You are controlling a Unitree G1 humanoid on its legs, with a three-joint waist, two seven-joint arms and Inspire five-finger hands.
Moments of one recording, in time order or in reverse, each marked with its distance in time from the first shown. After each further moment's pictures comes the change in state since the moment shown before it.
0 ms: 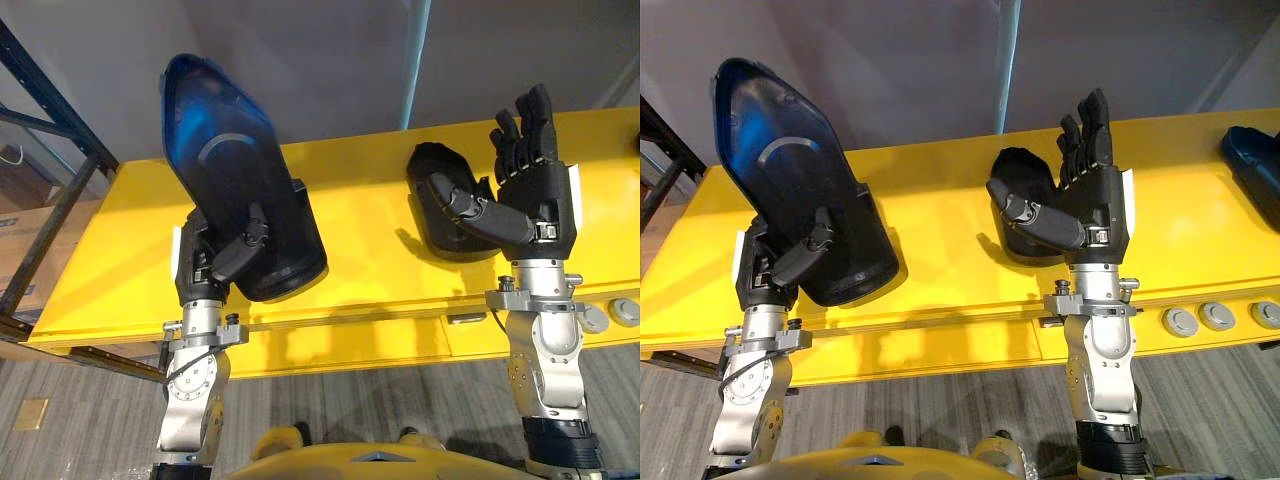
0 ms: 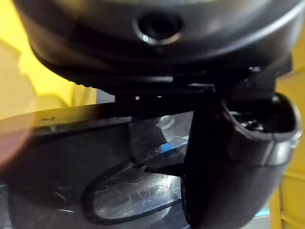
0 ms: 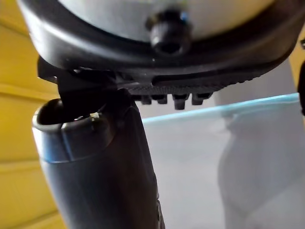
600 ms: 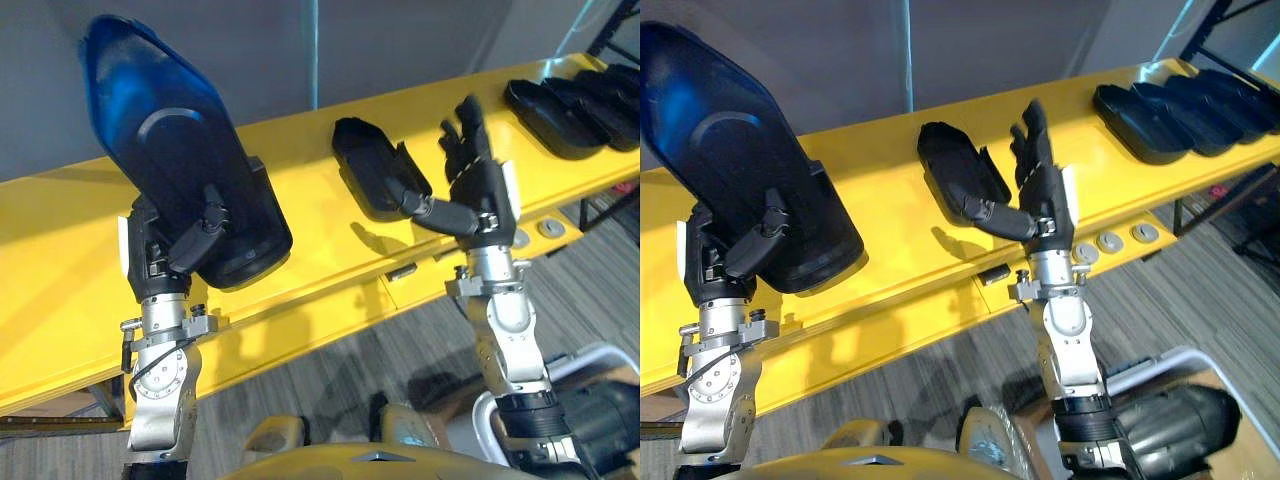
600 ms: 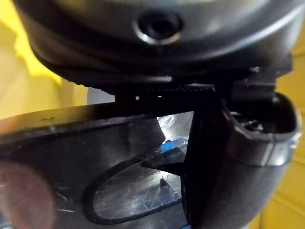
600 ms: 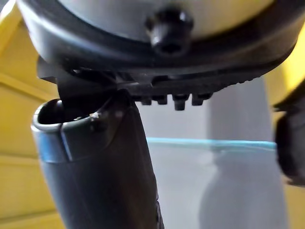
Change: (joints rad) left arm 0.004 0.018 0.089 -0.034 -0.012 -0.023 0.074; right arm -0.178 -0.059 0.140 0.114 -0.092 -0.039 -0.063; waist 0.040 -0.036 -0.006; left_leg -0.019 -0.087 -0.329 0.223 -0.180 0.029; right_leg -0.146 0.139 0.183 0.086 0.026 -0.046
